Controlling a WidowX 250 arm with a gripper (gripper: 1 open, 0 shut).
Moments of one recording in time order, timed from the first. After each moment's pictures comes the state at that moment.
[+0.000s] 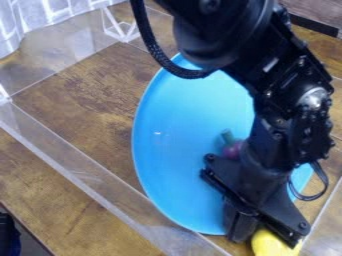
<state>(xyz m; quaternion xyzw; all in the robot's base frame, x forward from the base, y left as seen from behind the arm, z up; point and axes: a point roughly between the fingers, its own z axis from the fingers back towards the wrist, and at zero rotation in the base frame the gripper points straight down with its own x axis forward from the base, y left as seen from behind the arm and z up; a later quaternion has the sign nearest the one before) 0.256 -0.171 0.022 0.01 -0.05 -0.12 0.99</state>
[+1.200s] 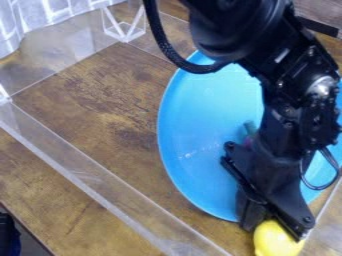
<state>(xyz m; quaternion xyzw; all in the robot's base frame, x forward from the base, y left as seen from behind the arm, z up) 0.270 -0.176 0.019 0.00 -0.06 -0.24 0.97</state>
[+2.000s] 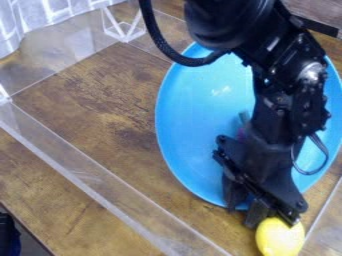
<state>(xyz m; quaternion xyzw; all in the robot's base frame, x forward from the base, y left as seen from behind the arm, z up) 0.282 -0.164 0.019 0.00 -0.04 -0.20 0.98</state>
